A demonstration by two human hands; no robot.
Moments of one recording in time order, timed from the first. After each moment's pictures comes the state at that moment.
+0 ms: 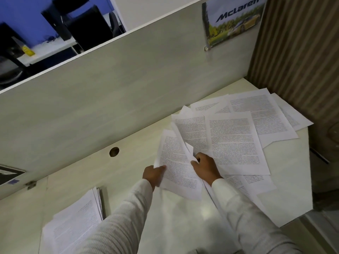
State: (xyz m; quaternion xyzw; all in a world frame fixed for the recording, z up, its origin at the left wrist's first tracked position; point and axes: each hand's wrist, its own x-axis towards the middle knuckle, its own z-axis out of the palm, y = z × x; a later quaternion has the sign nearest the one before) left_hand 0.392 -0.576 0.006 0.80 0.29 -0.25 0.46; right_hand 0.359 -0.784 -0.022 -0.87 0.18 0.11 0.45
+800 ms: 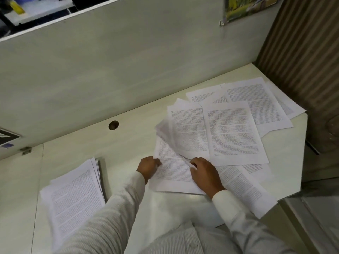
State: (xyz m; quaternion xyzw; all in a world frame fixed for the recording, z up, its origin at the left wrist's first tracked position) left_hand 0.335 -0.548 0.007 0.79 0.26 -0.30 0.47; right_hand 0.262 -0.756 -0.020 -0.93 0.06 0.06 0.36
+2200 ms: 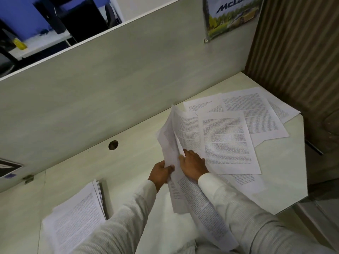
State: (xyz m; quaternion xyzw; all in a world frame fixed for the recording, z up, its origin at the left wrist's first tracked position) left_hand 0.351 -0.592 0.023 0.79 0.16 -0.29 0.51; right_hand 0.350 -0.736 -0.013 -0.91 0.12 0.18 0.35
